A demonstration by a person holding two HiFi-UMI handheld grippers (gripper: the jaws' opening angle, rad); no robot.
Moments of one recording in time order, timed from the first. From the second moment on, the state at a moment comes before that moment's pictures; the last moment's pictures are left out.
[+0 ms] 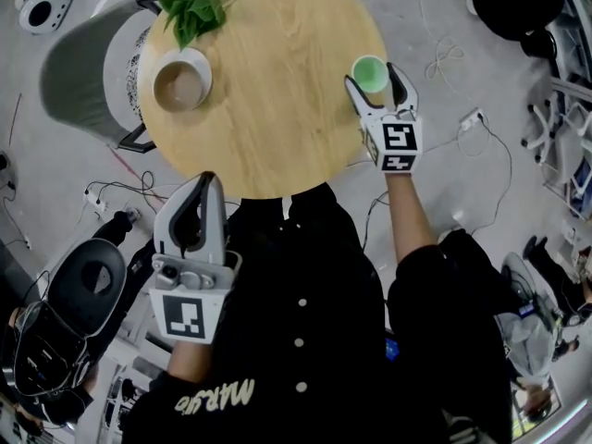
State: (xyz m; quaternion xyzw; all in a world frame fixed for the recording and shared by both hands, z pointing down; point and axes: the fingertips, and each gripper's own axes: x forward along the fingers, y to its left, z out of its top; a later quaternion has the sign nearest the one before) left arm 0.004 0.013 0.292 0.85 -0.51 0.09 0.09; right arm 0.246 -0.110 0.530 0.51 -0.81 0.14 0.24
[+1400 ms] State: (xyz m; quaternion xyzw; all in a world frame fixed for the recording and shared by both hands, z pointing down) left arm -0.010 0.010 0.285 0.84 -0.53 0.07 0.09; right arm 0.232 -0.110 0.512 0.50 -0.83 0.11 0.24
